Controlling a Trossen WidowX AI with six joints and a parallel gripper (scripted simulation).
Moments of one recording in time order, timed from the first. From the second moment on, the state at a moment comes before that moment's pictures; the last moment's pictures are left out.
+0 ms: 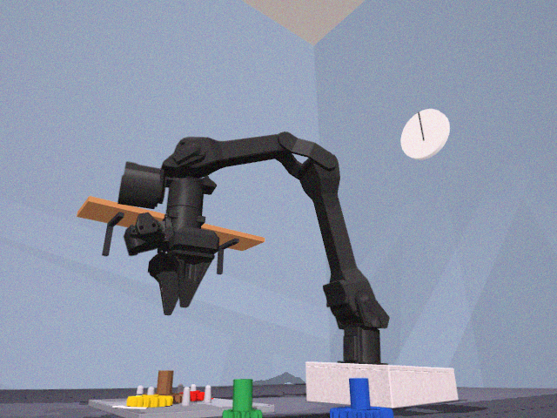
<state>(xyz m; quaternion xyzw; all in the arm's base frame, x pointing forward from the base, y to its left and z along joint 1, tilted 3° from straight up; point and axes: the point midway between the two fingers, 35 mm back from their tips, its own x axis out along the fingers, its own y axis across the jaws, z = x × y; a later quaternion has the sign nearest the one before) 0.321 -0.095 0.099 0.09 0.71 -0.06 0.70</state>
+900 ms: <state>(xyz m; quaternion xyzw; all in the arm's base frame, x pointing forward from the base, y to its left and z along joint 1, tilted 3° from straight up) 0.287 0.142 0.138 0.09 0.71 -0.06 0.70</state>
